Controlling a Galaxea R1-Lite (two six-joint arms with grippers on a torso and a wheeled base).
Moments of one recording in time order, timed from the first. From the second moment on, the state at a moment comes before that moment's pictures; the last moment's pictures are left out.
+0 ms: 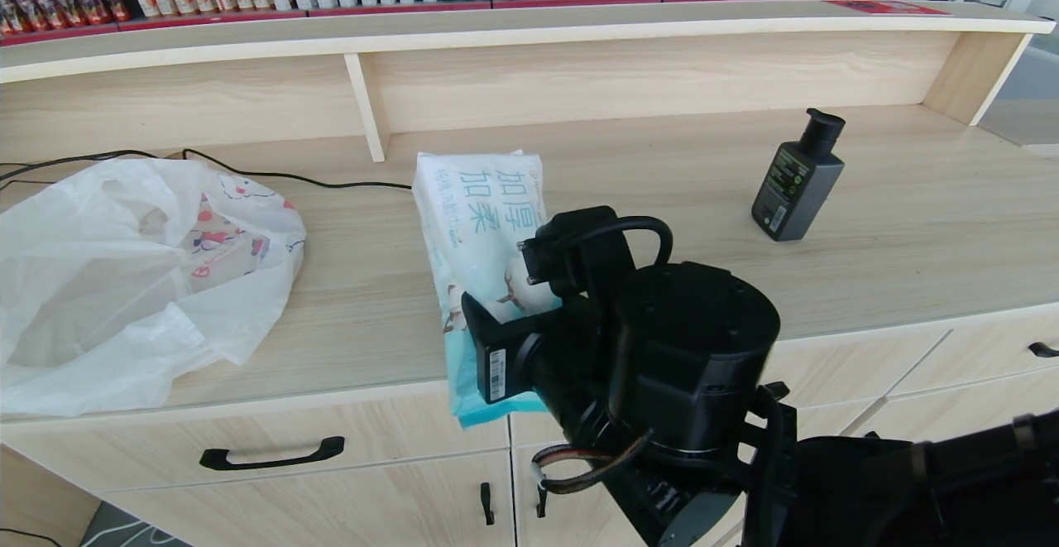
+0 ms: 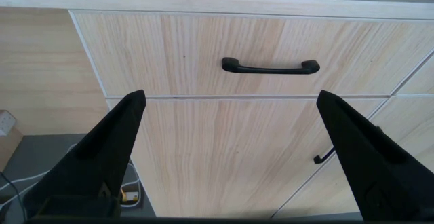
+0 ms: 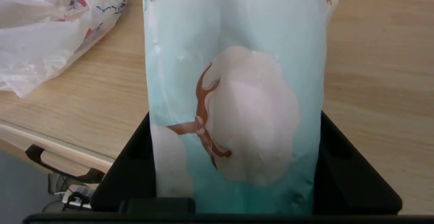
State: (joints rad) left arm 0.00 0.00 0.00 0.00 0.00 -0.01; right arm 1.05 1.91 -1.00 -0.94 -0.55 0.05
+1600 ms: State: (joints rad) left arm 0.00 0.00 0.00 0.00 0.00 -0.01; right arm 0.61 1.67 -0.53 -1.57 -0.17 -0.04
